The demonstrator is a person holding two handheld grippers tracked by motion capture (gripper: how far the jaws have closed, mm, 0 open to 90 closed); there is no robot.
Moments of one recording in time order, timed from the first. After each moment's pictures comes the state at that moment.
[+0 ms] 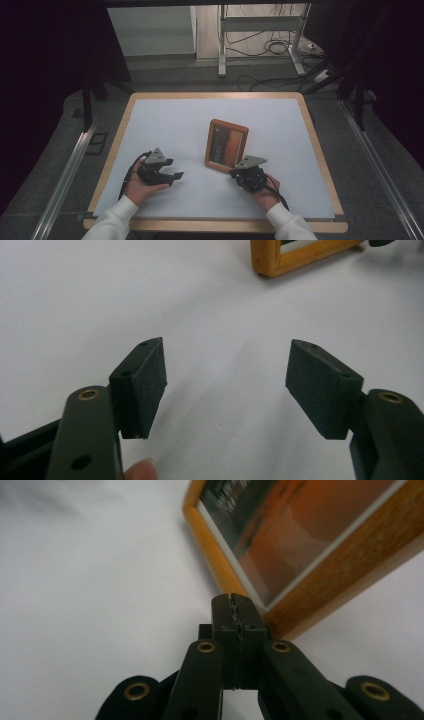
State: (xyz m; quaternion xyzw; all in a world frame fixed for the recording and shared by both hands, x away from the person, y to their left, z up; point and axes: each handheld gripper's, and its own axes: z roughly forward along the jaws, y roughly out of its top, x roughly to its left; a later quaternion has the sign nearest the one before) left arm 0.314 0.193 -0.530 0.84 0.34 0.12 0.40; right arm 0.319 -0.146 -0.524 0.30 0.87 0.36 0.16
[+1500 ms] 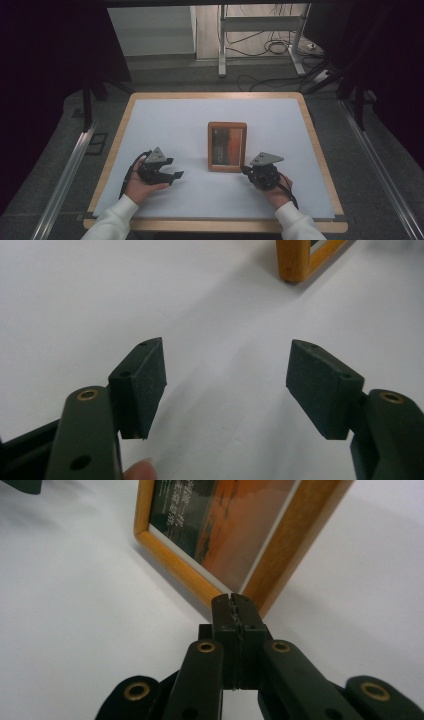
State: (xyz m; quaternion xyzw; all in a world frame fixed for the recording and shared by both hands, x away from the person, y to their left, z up) left arm 0.317 0.192 -0.529 0.84 0.34 0.12 0.40; right arm 0.321 -0.183 -0.511 0.32 0.84 0.39 0.17
